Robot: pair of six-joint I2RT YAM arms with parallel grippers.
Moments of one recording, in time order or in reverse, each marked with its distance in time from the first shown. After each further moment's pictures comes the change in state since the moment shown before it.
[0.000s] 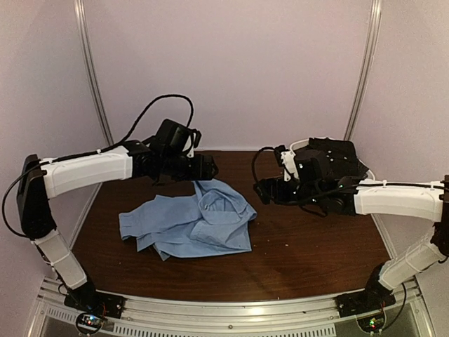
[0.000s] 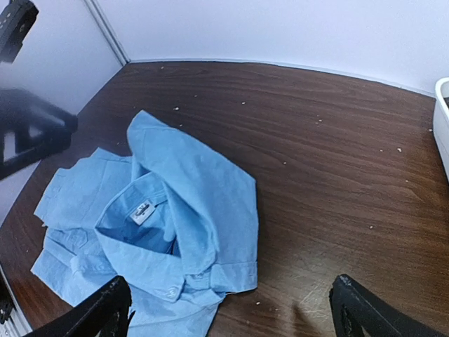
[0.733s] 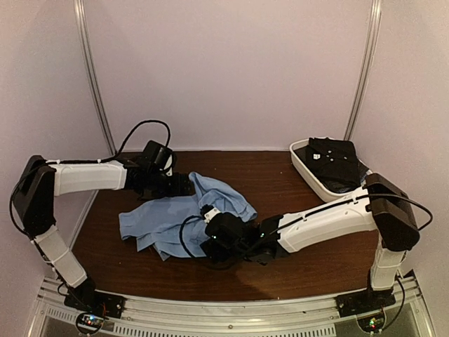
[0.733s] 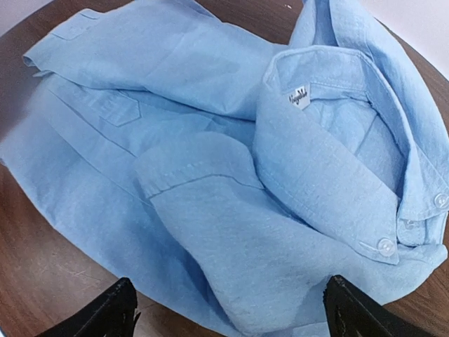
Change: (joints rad) left arm 0.198 -0.096 -0.335 0.084 0.023 -0.017; right arm 0.511 0.505 0.294 -0.104 0.350 -0.026
